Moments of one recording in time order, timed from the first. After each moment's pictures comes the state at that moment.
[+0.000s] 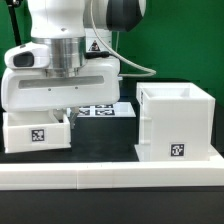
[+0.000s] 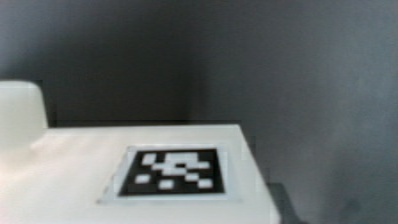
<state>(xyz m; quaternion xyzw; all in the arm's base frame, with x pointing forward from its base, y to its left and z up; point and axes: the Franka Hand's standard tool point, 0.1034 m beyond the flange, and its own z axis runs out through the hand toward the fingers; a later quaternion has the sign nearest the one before) 0.508 -0.080 0.027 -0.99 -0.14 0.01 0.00</state>
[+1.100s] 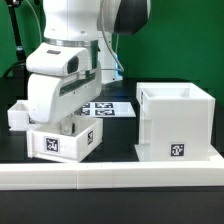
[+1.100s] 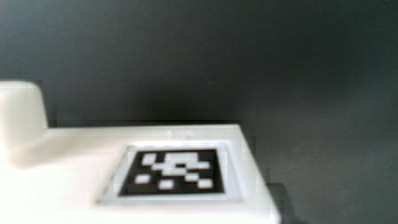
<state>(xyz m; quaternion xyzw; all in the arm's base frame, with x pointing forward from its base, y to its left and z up) 0.512 -0.070 0.024 -0.84 -0.55 0.02 -0.01</state>
